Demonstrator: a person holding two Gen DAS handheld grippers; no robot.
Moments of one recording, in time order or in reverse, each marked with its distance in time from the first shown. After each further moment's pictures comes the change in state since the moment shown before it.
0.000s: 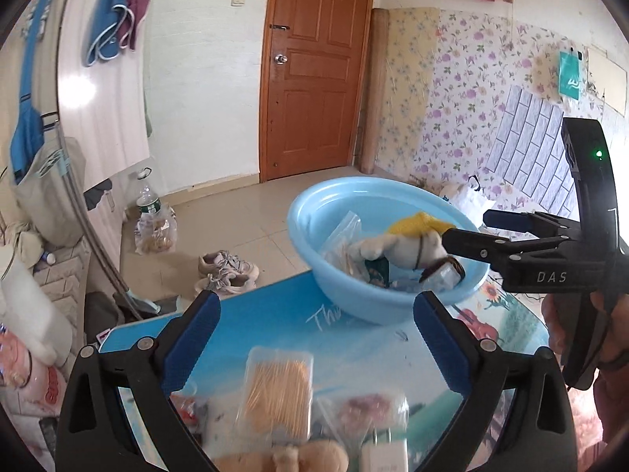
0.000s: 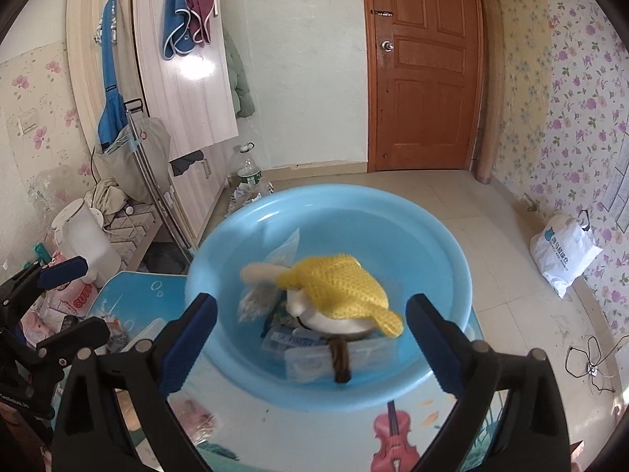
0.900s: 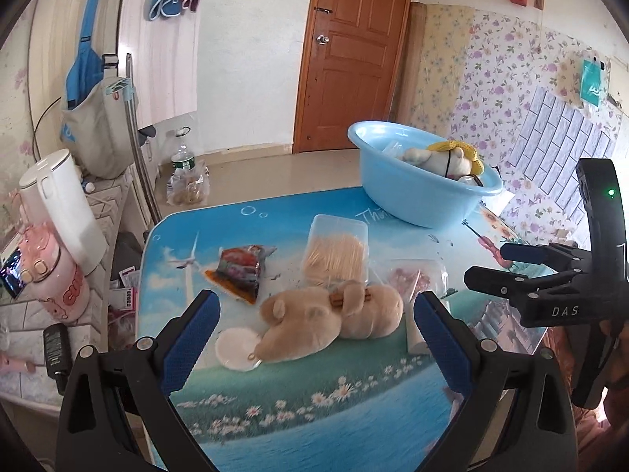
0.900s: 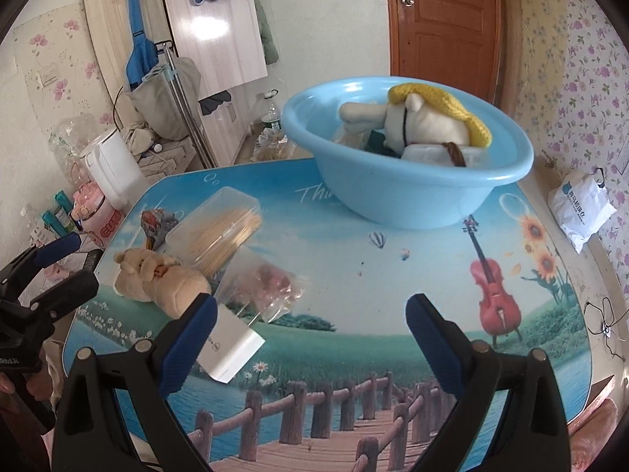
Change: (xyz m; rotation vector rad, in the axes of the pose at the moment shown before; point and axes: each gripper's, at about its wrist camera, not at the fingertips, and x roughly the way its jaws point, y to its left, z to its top) left arm -0.059 0.045 -0.109 -0.100 0.056 0.085; right arm -0.008 0.066 -0.109 -0.006 0.172 0.063
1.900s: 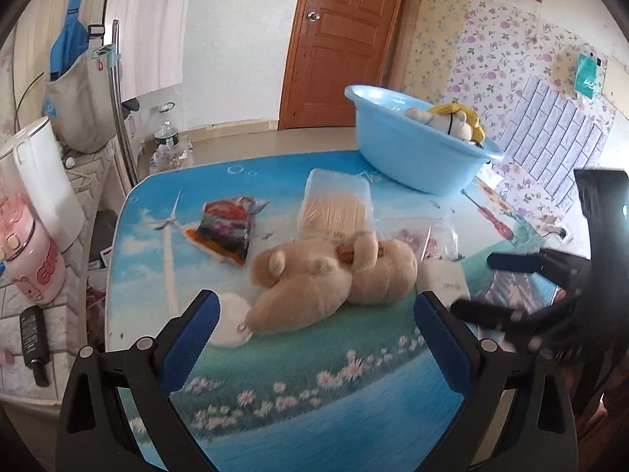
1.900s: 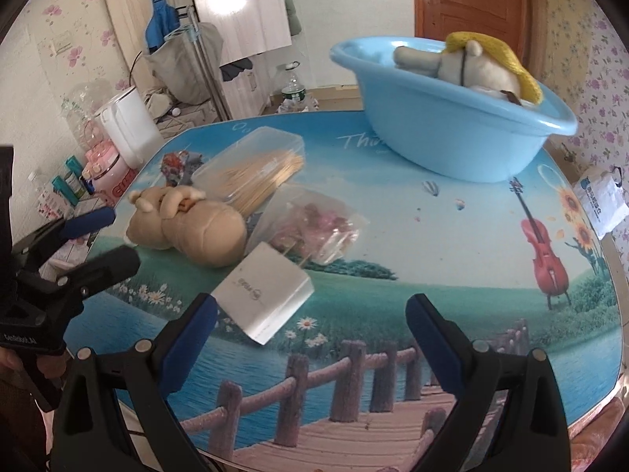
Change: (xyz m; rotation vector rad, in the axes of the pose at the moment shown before) left arm 0.032 0.008 -0.022 -0.008 0.077 -0.076; right arm 0.026 0.031 -0.029 -0.056 0.089 0.038
